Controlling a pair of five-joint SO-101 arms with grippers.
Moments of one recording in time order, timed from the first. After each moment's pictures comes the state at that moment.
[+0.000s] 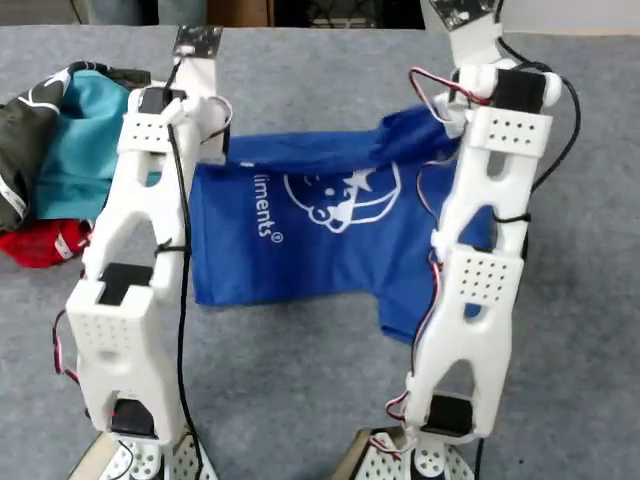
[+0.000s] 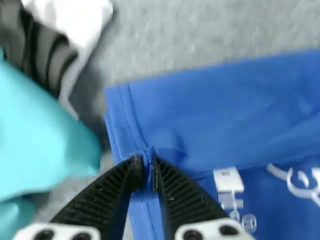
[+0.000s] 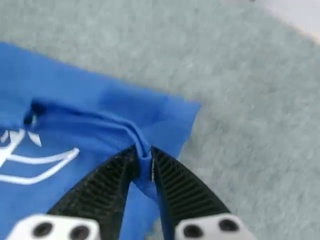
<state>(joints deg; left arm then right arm) 0.8 24.2 -24.4 74.2 -1.5 10.4 54.5 -87.7 100.7 32.9</state>
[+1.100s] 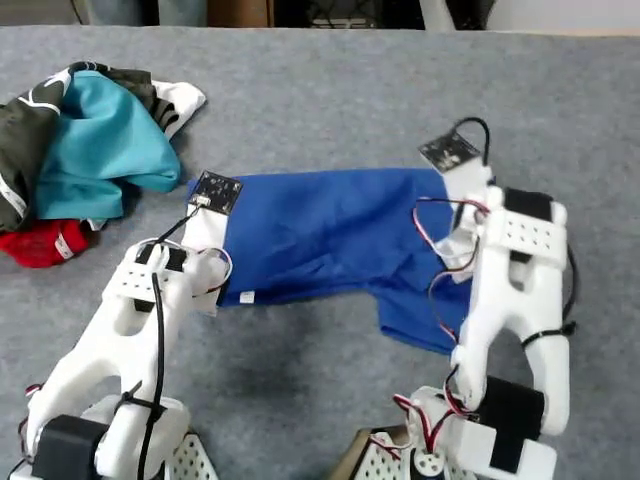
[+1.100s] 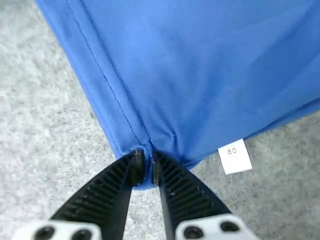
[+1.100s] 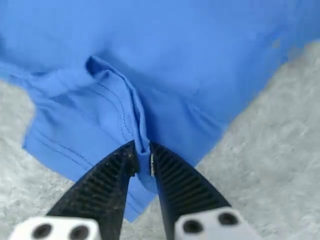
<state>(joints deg) 5.9 -26.6 55.7 52.7 -7.8 17.7 -13.7 33.2 69.2 44.4</state>
